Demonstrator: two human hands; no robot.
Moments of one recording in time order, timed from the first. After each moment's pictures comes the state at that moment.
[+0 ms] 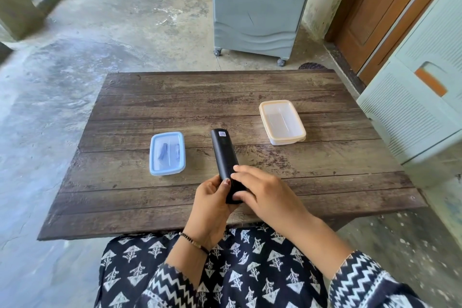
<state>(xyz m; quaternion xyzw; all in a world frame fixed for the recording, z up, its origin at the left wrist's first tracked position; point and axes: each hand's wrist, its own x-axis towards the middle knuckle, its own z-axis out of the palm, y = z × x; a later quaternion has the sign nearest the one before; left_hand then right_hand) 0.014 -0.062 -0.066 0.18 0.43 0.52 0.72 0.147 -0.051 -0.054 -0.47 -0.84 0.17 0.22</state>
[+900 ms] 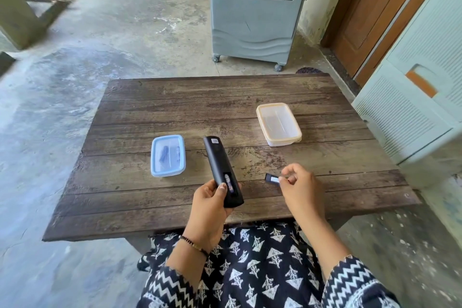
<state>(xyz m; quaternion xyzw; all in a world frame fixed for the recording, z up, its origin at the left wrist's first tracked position) 0.016 -0.072 -0.063 0.18 0.50 0.50 0.68 0.187 -0.047 -0.081 -0.79 -0.52 0.19 0.26</state>
